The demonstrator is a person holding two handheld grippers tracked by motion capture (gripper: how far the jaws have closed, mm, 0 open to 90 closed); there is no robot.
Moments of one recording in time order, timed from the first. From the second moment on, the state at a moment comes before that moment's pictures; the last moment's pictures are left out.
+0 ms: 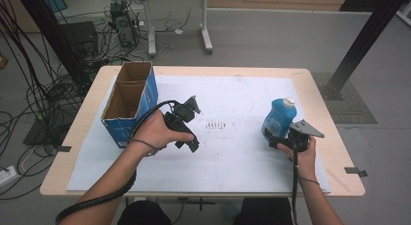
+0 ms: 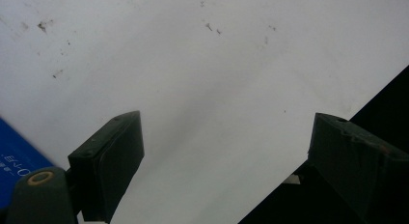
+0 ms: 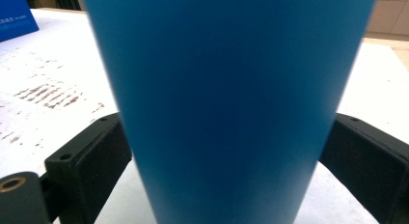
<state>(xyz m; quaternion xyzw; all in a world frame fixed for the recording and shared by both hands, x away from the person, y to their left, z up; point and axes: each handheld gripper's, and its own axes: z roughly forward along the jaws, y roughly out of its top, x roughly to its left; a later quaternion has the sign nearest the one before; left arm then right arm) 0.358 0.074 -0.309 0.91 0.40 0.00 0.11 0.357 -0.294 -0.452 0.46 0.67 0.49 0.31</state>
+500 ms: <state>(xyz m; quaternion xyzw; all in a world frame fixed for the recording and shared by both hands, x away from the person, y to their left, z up) 0.359 0.075 -0.309 0.91 0.40 0.00 0.11 0.359 -0.293 -0.453 0.46 0.67 0.49 0.31</state>
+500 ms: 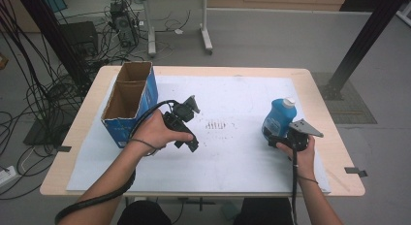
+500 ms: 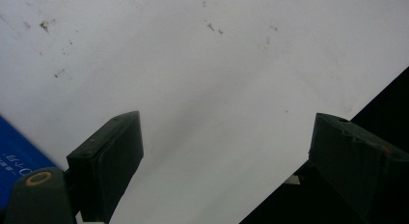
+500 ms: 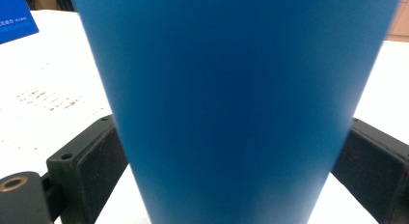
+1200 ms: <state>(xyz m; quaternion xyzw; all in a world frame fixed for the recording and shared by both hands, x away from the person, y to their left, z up) 0.360 0.071 -0.309 0.91 0.40 0.00 0.11 0.358 -0.293 -0.452 0.46 0.67 0.50 0.31</state>
